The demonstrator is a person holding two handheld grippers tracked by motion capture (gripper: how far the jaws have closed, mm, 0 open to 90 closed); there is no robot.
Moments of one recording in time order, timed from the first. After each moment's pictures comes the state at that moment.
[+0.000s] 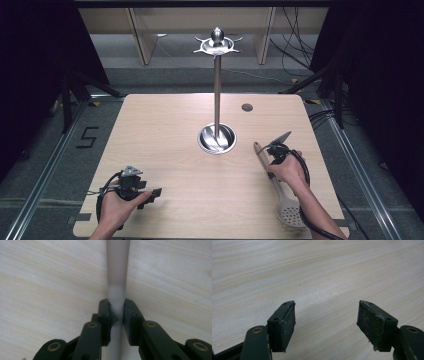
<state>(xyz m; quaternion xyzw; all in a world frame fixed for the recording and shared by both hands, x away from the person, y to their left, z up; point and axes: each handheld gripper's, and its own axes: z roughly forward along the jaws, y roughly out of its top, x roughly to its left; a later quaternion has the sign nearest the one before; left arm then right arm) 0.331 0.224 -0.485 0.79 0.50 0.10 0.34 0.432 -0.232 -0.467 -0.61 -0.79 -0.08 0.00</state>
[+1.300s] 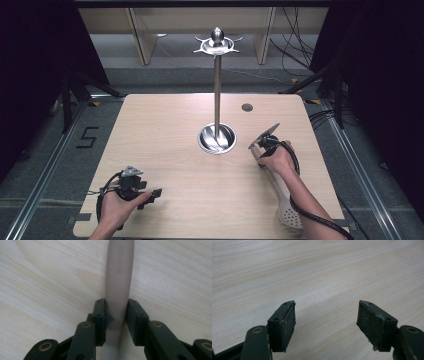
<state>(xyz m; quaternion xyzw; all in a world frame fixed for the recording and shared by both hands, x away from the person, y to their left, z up) 0.332 0.225 -0.486 0.79 0.50 0.10 0.34 0.467 -0.214 -0.473 -0.55 -0.83 -0.11 -0.02</state>
